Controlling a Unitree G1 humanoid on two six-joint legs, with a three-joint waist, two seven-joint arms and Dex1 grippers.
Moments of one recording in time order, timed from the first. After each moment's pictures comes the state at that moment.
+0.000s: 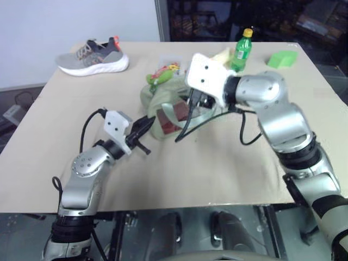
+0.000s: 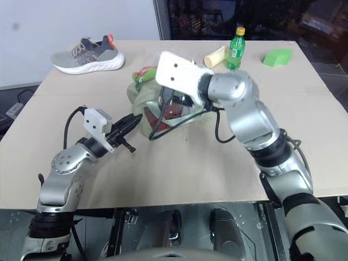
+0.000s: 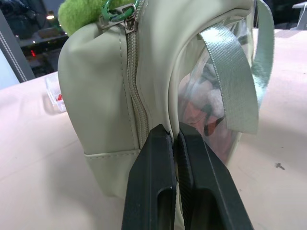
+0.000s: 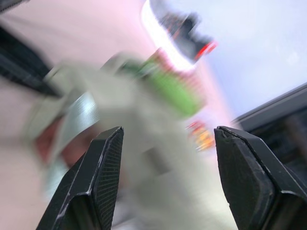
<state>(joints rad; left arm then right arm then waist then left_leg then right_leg) -0.15 0.53 0.12 -0.22 -0.34 0.14 -0.61 -1.09 -0.39 0.38 -0.23 -0.17 0.63 0.85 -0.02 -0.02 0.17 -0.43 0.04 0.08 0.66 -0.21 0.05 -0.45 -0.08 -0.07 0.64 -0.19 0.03</state>
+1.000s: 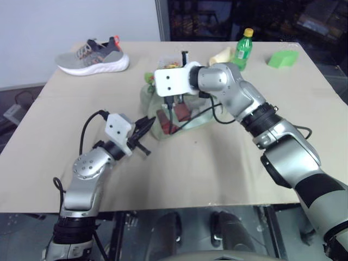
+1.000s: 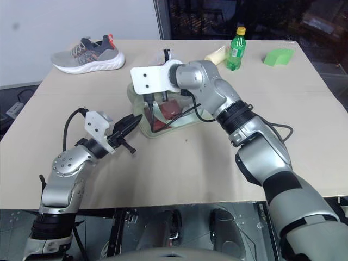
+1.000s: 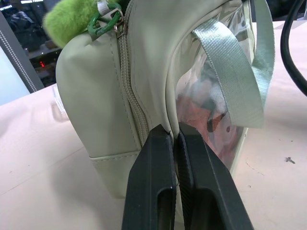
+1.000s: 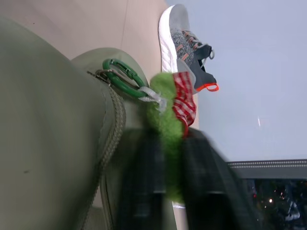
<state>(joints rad) -0.14 0.52 0.11 -0.22 -0.28 0.07 -0.61 -1.30 -0.19 0.51 0.63 -0.40 -0.14 0.70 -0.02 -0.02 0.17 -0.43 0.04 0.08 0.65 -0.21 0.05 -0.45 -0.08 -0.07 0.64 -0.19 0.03</state>
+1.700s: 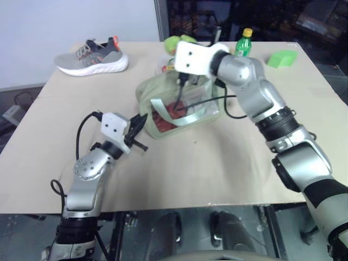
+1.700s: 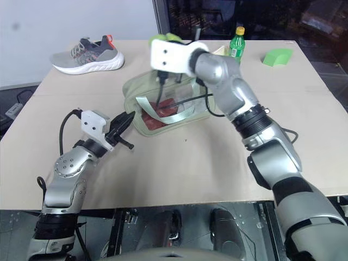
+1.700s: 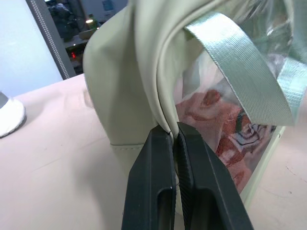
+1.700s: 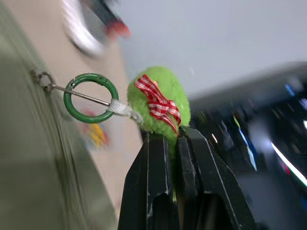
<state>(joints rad) -0.12 0.49 0.14 -0.18 -0.26 0.08 -0.48 -1.21 -0.33 0.38 0.43 -0.46 0.12 0.45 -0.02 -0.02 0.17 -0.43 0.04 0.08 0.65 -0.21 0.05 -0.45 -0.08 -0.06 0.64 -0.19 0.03</state>
